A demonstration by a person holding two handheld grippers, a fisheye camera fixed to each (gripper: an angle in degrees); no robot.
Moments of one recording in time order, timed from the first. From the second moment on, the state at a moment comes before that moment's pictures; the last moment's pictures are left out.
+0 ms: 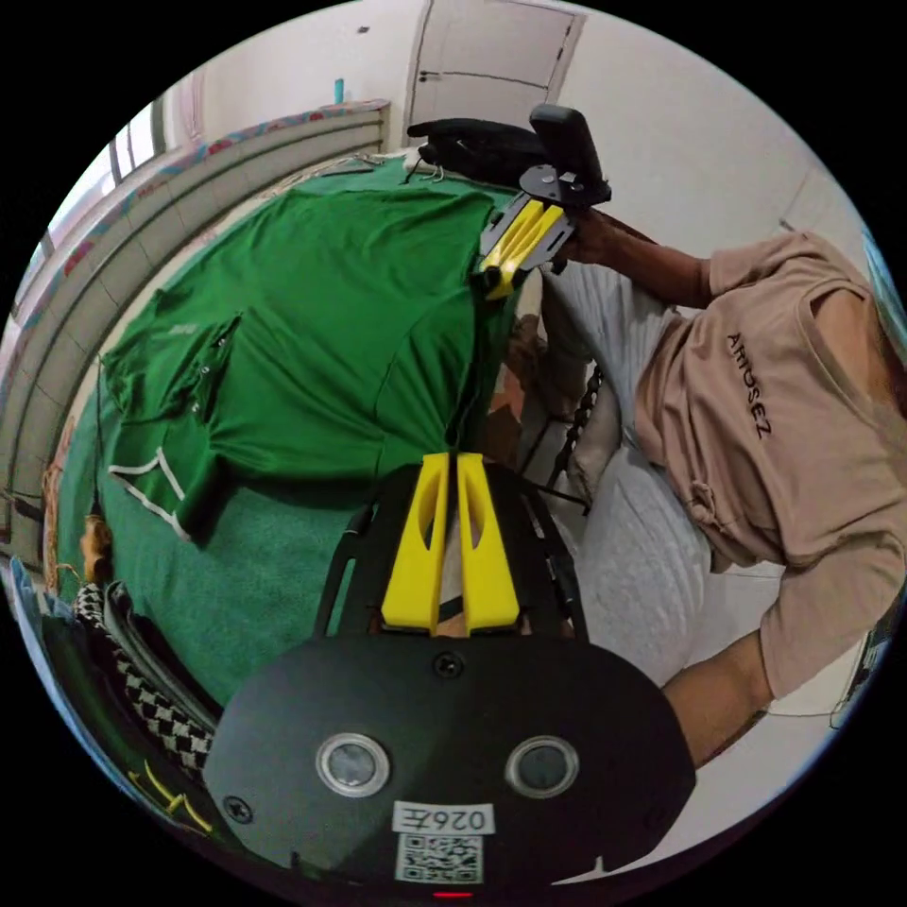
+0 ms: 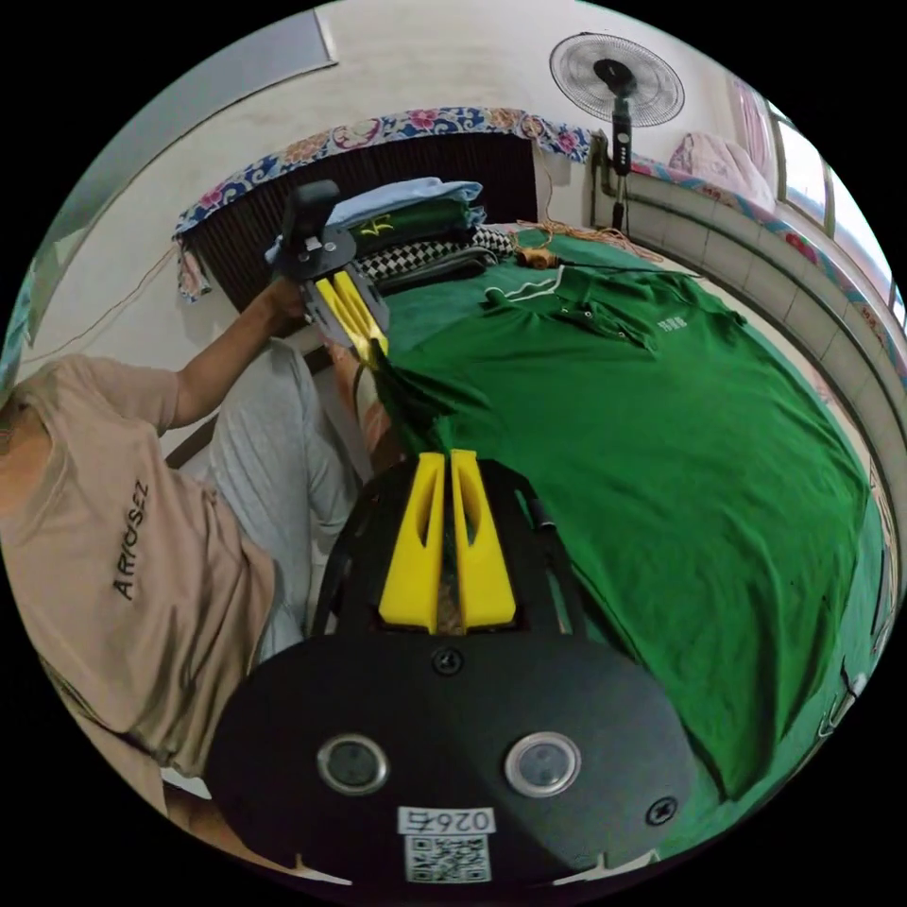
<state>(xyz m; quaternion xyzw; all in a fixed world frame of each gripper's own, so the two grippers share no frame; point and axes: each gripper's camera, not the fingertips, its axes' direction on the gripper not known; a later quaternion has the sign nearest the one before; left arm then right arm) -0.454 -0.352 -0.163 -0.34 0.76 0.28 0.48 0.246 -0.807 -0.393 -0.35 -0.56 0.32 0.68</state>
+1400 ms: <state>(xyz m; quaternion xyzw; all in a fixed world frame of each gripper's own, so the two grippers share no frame) -0.450 -0.373 -0.041 -0.35 0.78 -0.05 0.51 0.224 -0.578 -0.246 -0.44 -0.49 0.64 0.41</state>
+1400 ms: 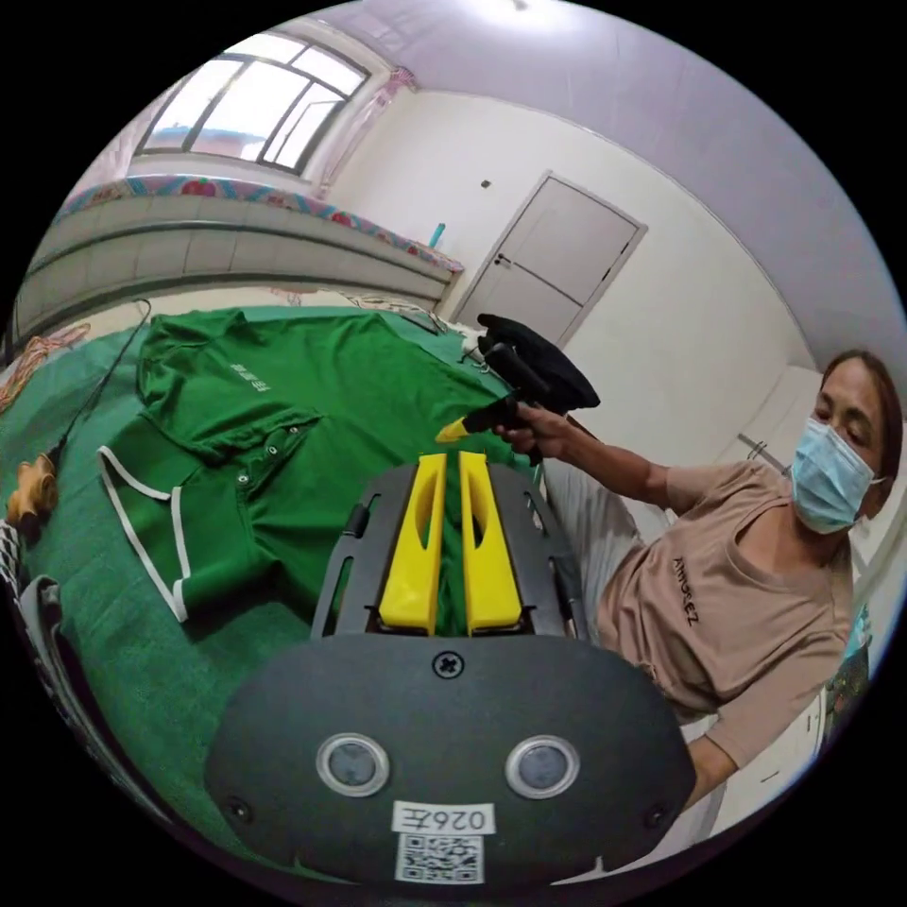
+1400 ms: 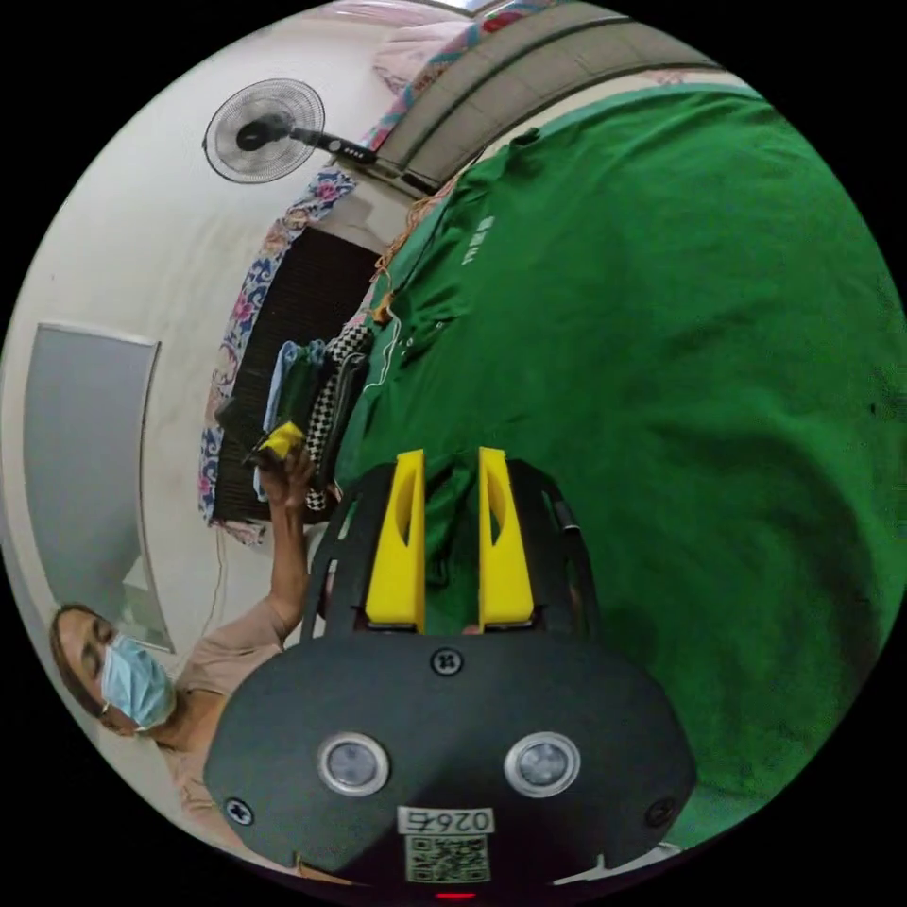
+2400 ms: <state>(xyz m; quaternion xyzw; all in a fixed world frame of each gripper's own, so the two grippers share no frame) -0.367 -0.357 -0.038 -0.48 0.76 0.18 0.41 0.112 -0.716 -0.106 -0.48 -0.52 0.38 0.60</state>
